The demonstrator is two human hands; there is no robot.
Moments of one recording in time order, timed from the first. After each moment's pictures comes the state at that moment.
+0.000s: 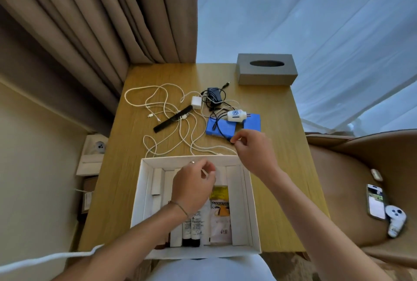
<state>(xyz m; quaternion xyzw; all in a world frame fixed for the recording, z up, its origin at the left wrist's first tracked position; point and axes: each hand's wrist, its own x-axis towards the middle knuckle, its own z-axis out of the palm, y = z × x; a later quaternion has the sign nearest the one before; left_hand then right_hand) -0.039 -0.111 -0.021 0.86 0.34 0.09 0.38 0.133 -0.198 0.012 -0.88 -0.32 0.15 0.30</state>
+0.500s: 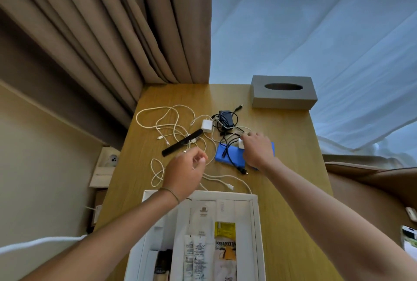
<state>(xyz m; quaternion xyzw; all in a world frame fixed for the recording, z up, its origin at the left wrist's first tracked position) 0.017 -0.015 -0.004 0.87 0.35 0.11 0.34 0.243 -0.107 -0.068 -0.89 -0.45 0.12 0.01</state>
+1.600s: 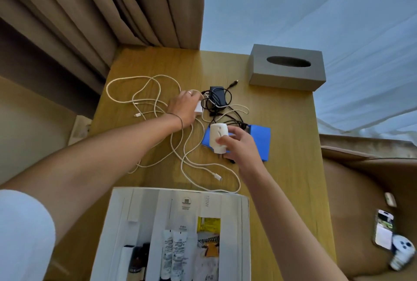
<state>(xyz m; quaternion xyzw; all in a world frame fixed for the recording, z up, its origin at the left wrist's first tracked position) 0.159 0.111 -0.114 0.95 0.28 -0.05 0.09 0.198 -0.106 -0.048 -0.70 -0.03 0.46 0.54</state>
